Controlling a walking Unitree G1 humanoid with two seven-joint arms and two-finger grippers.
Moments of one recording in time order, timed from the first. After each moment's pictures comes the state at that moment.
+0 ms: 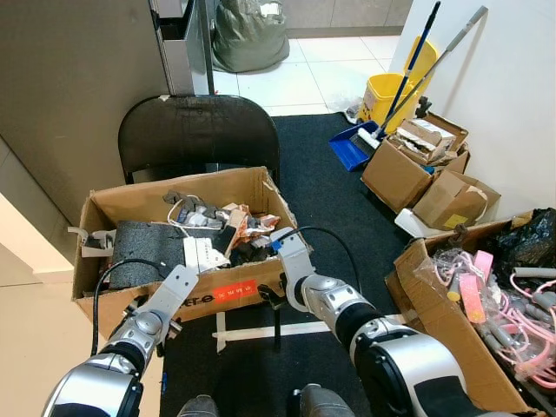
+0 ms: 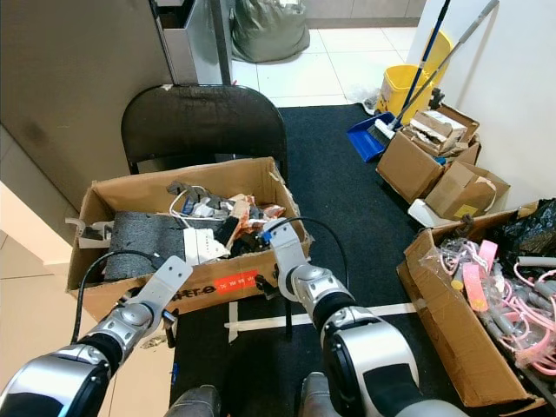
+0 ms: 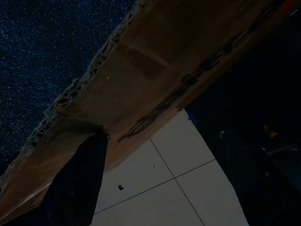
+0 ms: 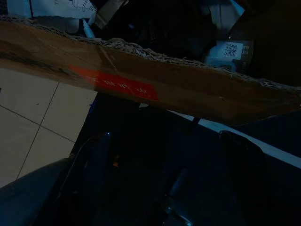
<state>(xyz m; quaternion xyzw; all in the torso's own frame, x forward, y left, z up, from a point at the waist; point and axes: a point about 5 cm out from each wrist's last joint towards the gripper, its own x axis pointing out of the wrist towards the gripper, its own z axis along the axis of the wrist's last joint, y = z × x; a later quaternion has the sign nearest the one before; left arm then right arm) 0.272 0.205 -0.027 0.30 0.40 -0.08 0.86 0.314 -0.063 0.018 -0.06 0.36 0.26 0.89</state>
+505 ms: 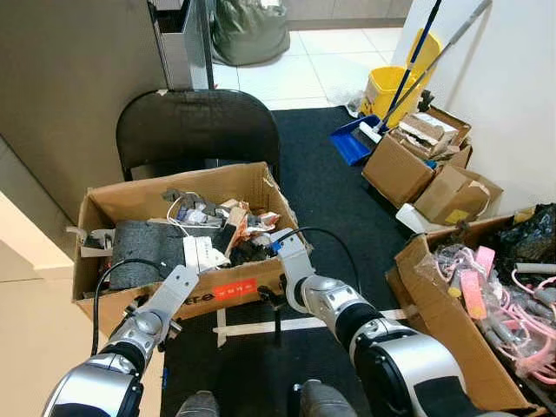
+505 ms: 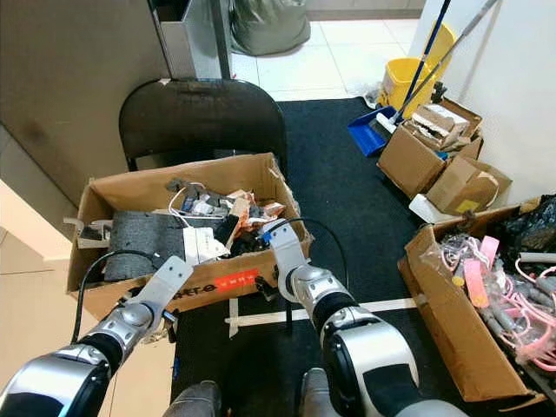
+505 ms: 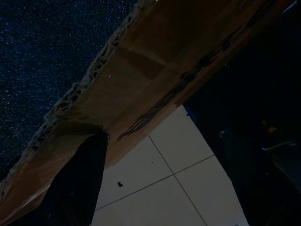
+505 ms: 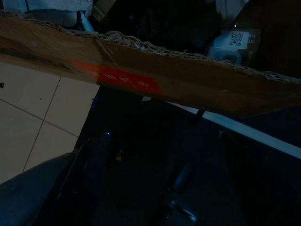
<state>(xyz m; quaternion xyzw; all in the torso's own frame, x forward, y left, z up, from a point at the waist) 0.272 0.205 -0.027 0.30 0.40 -0.08 0.86 0.312 -0.061 0.017 -0.05 0.37 0.26 0.89</state>
